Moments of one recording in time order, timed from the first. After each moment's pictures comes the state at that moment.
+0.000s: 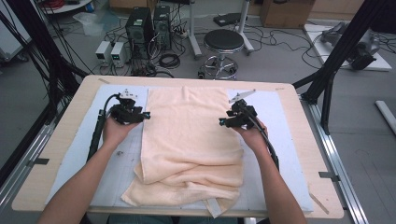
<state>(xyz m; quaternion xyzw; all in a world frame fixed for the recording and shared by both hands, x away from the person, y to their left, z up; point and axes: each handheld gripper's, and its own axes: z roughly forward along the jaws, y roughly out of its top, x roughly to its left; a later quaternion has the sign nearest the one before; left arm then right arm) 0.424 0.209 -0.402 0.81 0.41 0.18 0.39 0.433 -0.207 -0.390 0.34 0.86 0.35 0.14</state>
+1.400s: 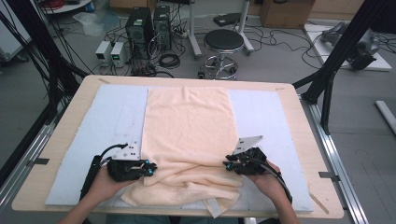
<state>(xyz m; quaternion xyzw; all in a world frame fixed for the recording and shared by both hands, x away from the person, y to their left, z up) 0.278 0.191 -0.411 0.87 0.22 0.07 0.43 0.303 -0.216 -0.415 0.21 0.91 0.34 0.10</state>
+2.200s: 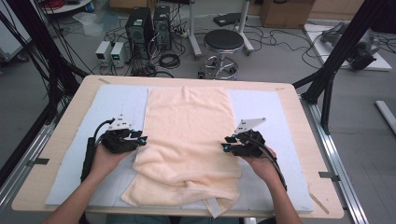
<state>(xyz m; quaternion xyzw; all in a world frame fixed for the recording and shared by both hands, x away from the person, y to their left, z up) 0.334 0.220 -0.398 0.82 0.34 0.18 0.42 0.341 -0.219 -0.396 0.25 0.88 0.39 0.11</state>
